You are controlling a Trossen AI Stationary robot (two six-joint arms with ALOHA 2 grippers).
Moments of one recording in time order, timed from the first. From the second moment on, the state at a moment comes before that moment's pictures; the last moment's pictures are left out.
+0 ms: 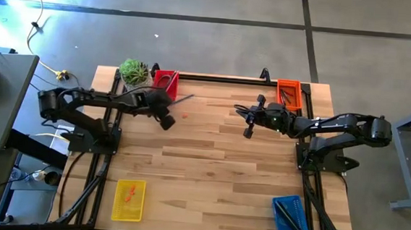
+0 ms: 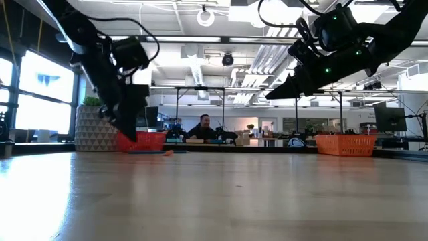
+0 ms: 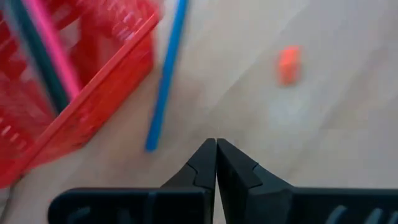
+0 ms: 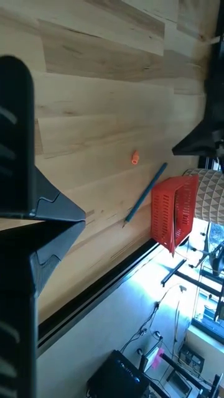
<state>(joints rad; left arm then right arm) 0.57 1.36 0.57 -0.24 -0.17 -0.20 -0.31 1.25 0.39 0.54 0.09 -0.24</state>
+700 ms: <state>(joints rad) 0.73 1.45 0.47 0.00 -0.12 -0.11 -0.31 1.25 0.39 0.54 0.09 -0.24</state>
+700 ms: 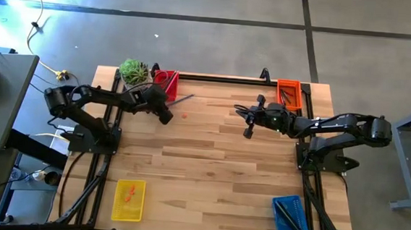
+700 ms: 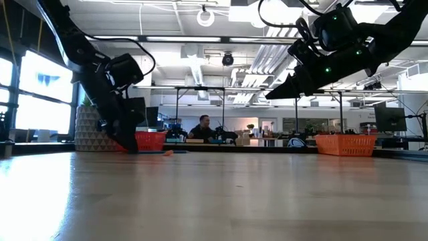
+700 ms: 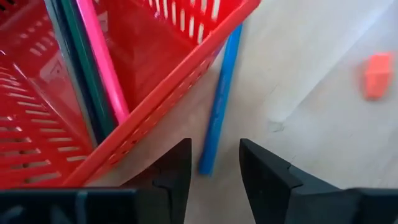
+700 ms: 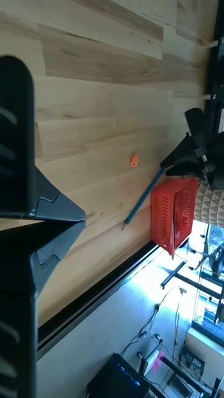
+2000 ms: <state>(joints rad) 0.44 1.33 0.47 -0.26 0.14 -0.28 -0.31 1.25 0.39 0.54 0.07 -0.24</state>
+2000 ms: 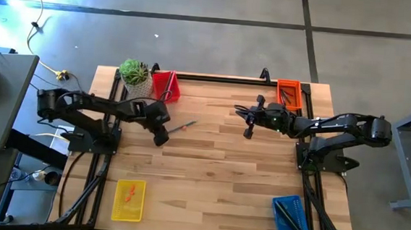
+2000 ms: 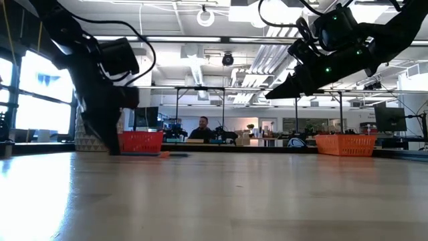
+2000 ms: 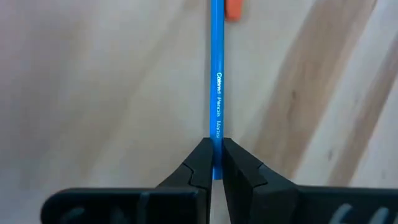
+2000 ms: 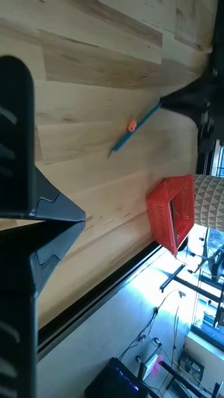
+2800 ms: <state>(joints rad) 0.26 1.36 0.69 -0.32 0.02 -0.36 -0.31 1.25 0.39 0.55 0.07 -0.24</state>
